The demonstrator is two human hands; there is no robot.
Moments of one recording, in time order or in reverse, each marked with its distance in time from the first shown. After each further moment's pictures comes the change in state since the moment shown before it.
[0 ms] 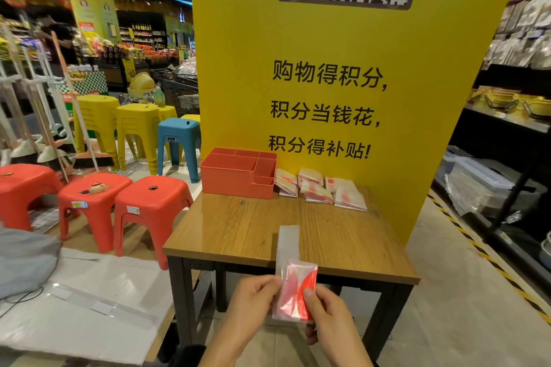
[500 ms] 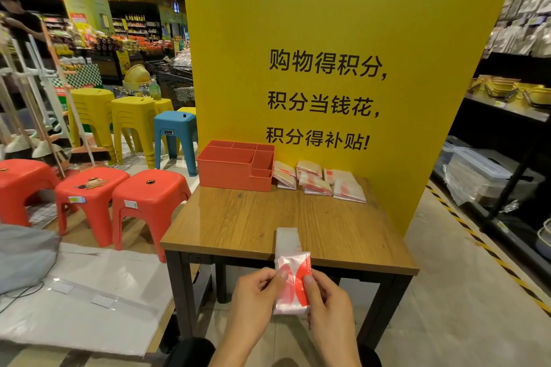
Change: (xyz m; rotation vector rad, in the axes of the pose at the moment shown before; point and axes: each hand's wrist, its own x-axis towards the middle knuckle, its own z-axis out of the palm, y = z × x) left_hand 0.003 -0.016 0.012 -0.004 0.115 0.128; right_hand -0.002 0.003 0.015 -0.013 0.218 -0.196
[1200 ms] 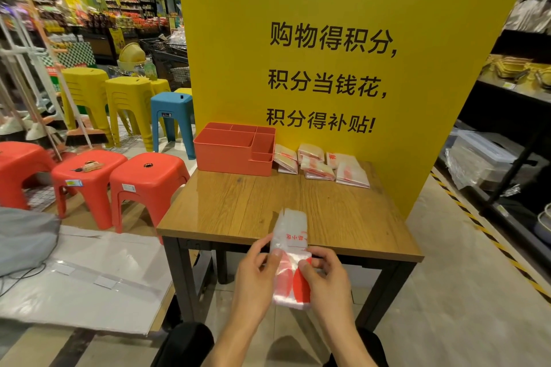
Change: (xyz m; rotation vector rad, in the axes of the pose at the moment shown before) left_hand 0.018 -0.010 0.006 -0.041 0.142 -0.027; right_hand 0.027 0.004 0.007 0.090 0.042 0.129
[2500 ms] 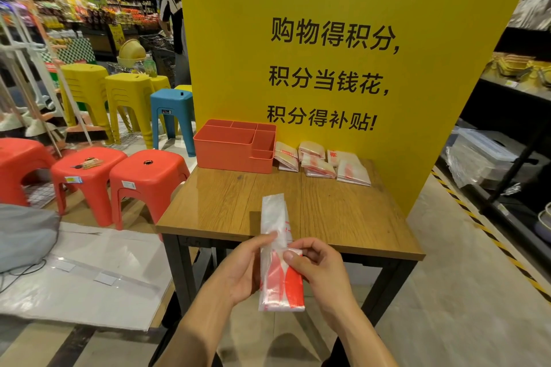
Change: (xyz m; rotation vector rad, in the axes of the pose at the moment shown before) left_hand 0.046 0.010 -0.027 -0.422 -0.348 -0.504; right_hand 0.009 -0.017 -0.004 0.196 -0.268 -0.039
